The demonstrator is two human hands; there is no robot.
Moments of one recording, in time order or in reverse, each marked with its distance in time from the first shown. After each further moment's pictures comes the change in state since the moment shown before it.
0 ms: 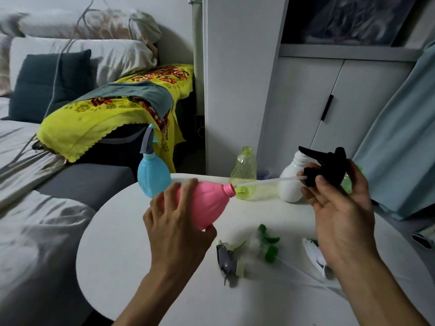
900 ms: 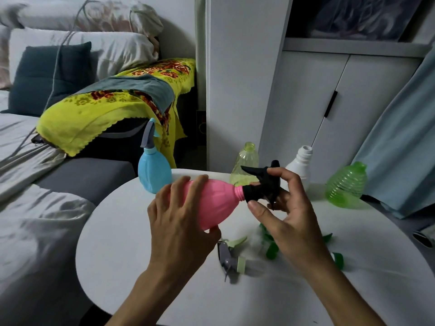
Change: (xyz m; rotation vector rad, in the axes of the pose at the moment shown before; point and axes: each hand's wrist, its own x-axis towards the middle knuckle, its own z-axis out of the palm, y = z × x) left_hand -0.002 0.003 -0.007 -0.016 -0.029 0.094; right_hand -0.028 0.040 0.012 -0.759 -0.404 -0.118
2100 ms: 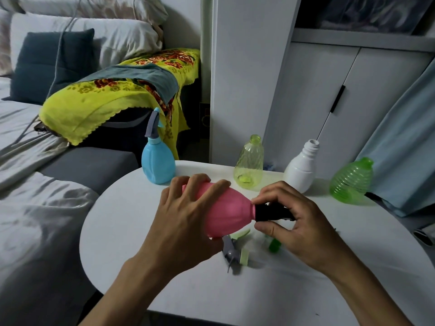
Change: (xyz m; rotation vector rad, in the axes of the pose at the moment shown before) left_hand 0.000 -0.020 -0.010 0.103 -0.183 0.274; right_hand 0.001 0.007 -0.019 -0.179 -0.376 -0.219
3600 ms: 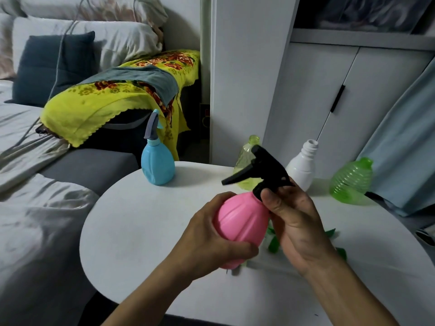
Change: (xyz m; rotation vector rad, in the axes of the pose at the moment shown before) left_hand 0.001 0.030 0.020 -1.046 -0.266 -0.377; right_hand 0.013 -0.006 0.023 0.944 0.321 0.268
